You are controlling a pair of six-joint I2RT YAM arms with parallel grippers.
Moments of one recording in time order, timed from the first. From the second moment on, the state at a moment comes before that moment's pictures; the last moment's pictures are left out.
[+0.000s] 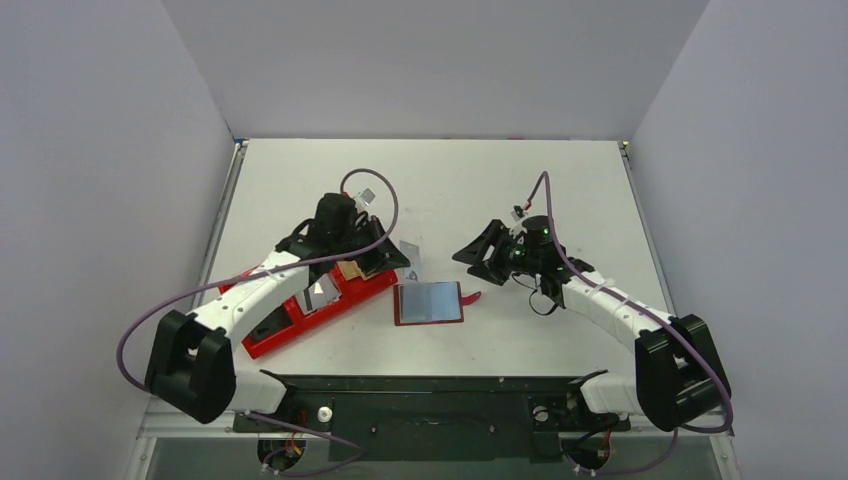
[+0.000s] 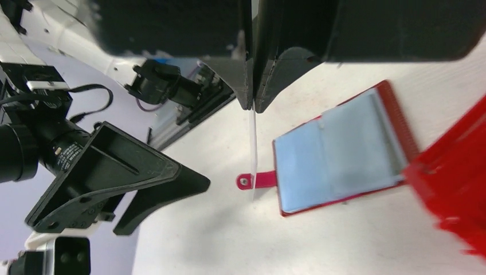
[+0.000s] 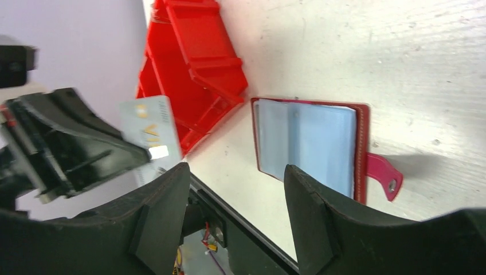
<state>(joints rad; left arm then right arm) -0.49 1.40 0.93 -0.24 0.50 -0.91 0.40 1.30 0.68 0.05 -0.47 1.00</state>
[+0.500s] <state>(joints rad) -0.35 1.14 1.10 -0.85 -0.05 -0.72 0.40 1.31 0.70 -0.05 -0.43 0.94</state>
